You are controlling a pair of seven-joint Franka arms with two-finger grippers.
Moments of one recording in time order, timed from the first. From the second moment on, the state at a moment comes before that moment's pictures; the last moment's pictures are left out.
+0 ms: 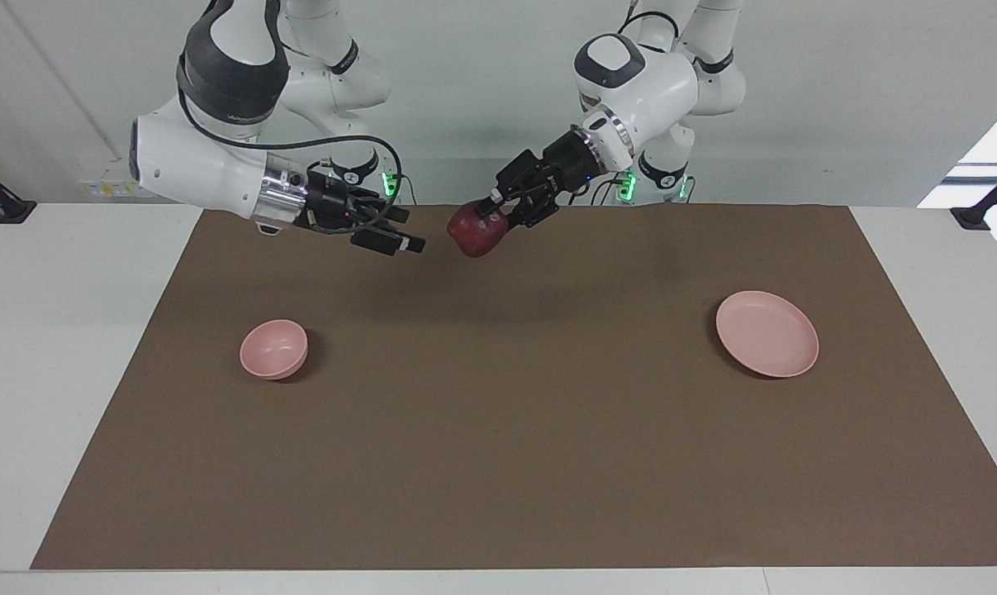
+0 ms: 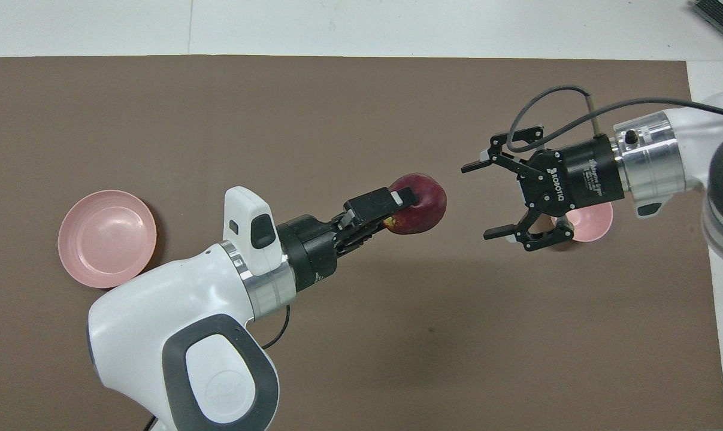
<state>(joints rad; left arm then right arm) -0.07 -0.10 -0.66 -2.03 -1.50 2.72 -0.04 0.20 0.10 -0.14 -1.73 1.00 1.63 0.93</state>
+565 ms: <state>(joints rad) -0.07 -0.10 -0.68 -2.03 -1.50 2.74 -0.04 0.27 0.10 -0.14 -1.73 1.00 1.68 0.95</state>
